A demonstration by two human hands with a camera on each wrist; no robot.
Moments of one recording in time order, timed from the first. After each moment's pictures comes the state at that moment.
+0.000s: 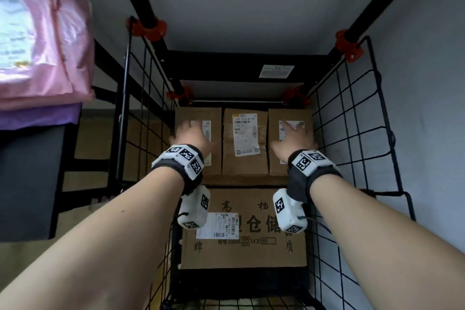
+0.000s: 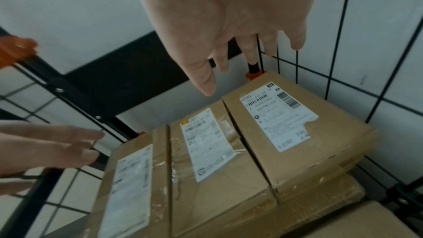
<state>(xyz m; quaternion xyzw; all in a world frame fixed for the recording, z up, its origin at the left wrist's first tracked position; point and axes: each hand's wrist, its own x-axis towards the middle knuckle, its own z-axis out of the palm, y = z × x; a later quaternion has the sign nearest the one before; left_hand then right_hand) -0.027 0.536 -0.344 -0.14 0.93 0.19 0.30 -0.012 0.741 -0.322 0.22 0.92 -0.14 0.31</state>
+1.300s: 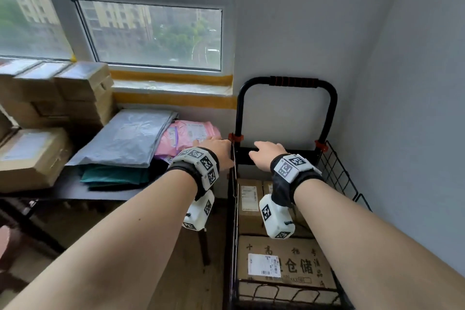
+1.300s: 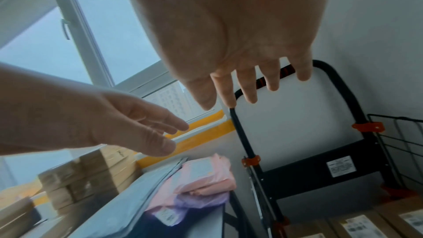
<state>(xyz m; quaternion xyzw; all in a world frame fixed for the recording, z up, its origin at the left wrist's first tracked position) 0.196 0.371 -0.004 0.08 0.99 0.05 0.10 0.192 0.514 -0.009 0.02 0.98 -0.11 0.14</state>
